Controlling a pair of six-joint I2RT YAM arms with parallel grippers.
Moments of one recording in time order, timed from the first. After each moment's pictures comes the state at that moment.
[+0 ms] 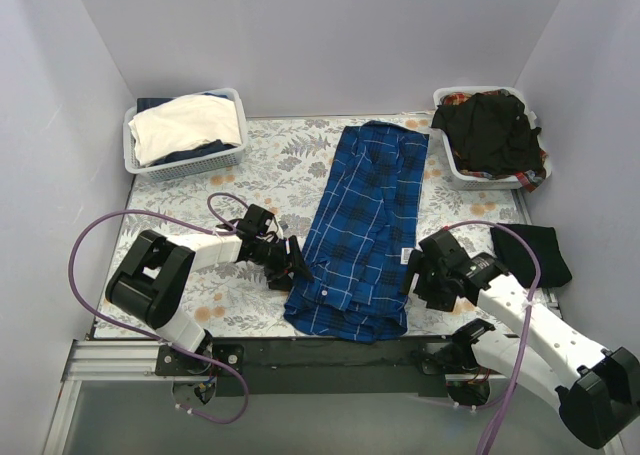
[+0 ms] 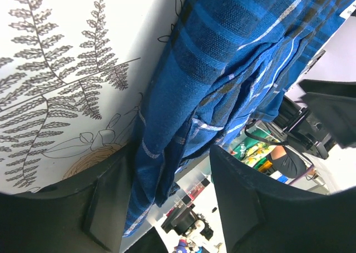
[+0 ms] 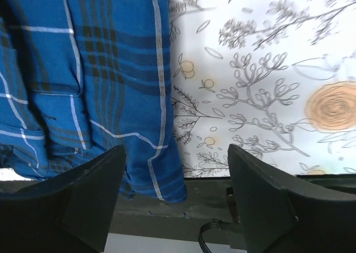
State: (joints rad) left arm -0.49 1.58 0.67 -0.25 0.65 -0.82; right arm 0.58 0.86 0.57 -0.90 0.03 0.89
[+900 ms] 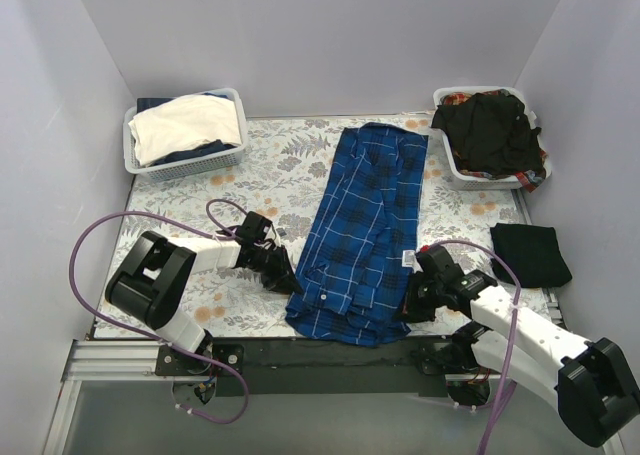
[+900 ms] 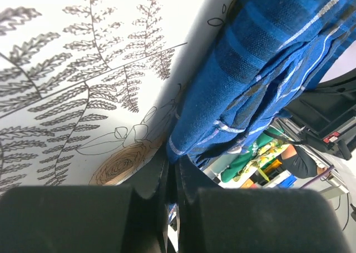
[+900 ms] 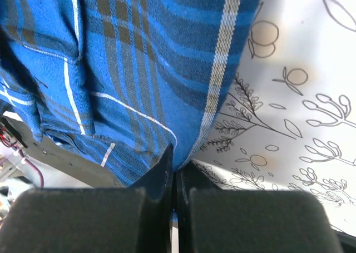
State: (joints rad) left arm -0.49 1.58 0.61 -0.24 0.64 -0.79; right arm 0.58 0.88 0.32 -0.60 -0.31 0.85
